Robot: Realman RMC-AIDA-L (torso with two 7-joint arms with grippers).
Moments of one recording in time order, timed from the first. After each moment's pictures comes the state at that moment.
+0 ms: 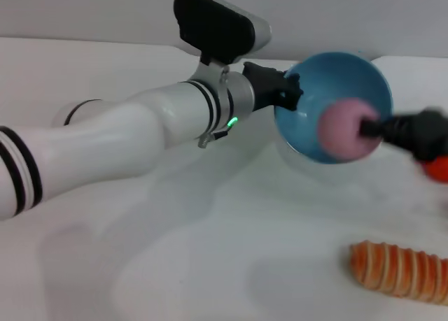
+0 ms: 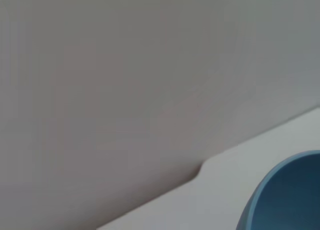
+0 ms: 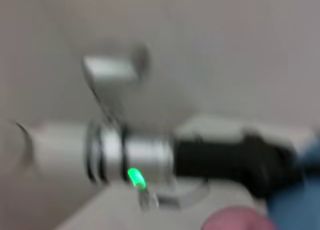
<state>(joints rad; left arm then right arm) -0.71 -2.08 2.17 0.80 1.97 0.06 -2.65 0.54 2.07 -0.58 -0.74 -2.04 -1.69 1.66</state>
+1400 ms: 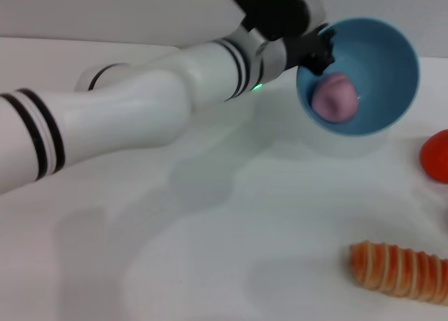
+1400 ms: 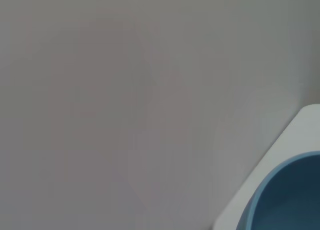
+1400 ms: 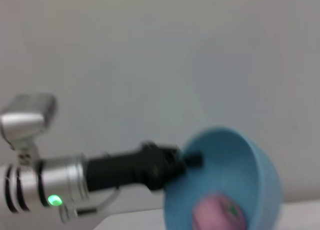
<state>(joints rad) -0.81 -2.07 2.17 0.81 1.98 0.00 -2.37 0.21 2.06 -0.53 -0.59 -1.71 -1.62 1.41</state>
